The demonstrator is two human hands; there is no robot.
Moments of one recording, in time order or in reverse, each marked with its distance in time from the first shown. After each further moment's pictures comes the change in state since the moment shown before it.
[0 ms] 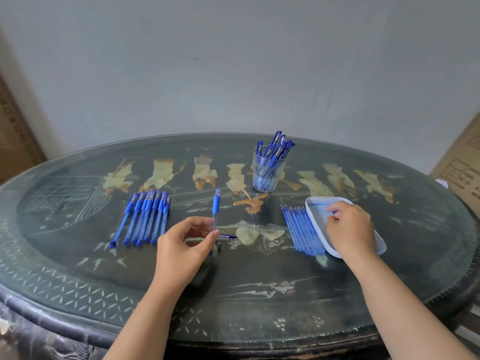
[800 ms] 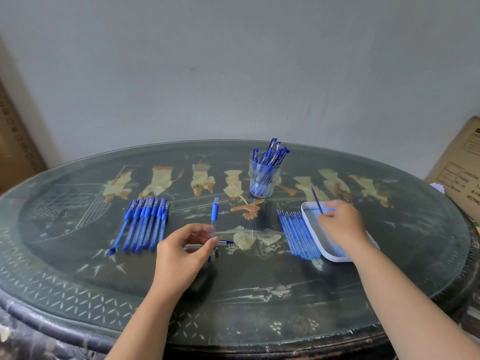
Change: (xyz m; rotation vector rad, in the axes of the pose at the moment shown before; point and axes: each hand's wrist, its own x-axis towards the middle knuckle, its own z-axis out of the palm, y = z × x) left_hand 0.000 0.000 0.001 0.004 -0.031 0.006; right_hand 0.009 -0.018 -0.022 0.193 -0.193 0.107
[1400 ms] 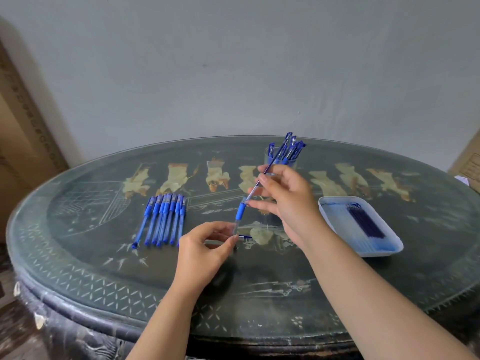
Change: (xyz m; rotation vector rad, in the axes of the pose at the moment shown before) left_hand -0.002 -0.005 0.001 0.015 -0.010 0.039; right_hand -0.061 -0.116 0.044 1.097 -0.384 -0.132
